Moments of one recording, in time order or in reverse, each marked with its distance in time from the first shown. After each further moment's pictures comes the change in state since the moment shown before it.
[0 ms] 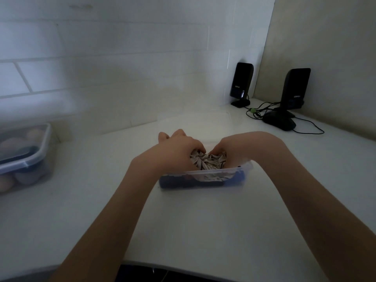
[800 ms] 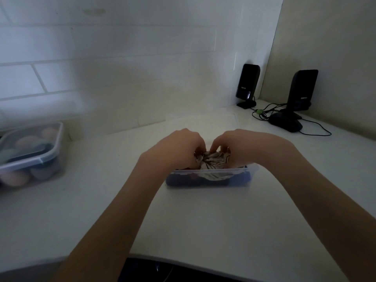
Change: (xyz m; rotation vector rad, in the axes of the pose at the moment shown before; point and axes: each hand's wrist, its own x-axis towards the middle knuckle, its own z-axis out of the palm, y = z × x) left_hand -0.002 0.004 -0.013 0.081 -0.004 -0.003; right_hand -0.006 -0.008 0.001 0.090 0.241 -0.012
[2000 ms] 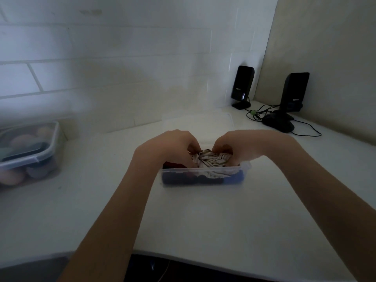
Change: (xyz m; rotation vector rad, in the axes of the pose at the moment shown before) left_hand 0.007 -0.010 -0.003 -0.205 -0.146 -0.065; right_hand -0.008 0.017 -0.011 -0.001 -0.151 -0.062
